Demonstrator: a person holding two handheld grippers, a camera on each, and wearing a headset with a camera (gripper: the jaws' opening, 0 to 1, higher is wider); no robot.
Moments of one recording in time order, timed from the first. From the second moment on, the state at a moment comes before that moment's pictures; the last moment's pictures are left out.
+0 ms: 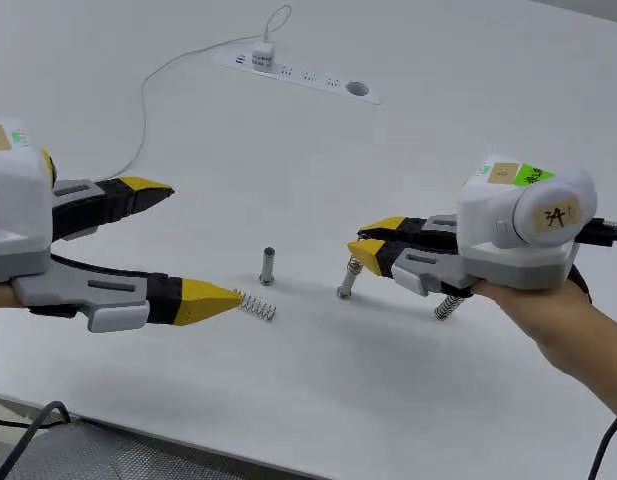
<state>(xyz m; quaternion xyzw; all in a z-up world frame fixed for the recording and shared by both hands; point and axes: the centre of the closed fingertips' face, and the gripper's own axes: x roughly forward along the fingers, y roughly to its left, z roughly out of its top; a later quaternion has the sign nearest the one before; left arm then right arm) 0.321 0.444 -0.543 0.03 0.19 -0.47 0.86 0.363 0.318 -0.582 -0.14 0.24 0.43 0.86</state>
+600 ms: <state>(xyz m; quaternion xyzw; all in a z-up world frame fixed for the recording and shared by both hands) 0.321 0.454 -0.548 0.03 0.20 -0.46 0.86 0.362 0.319 -0.612 -0.16 0.26 0.42 0.86</state>
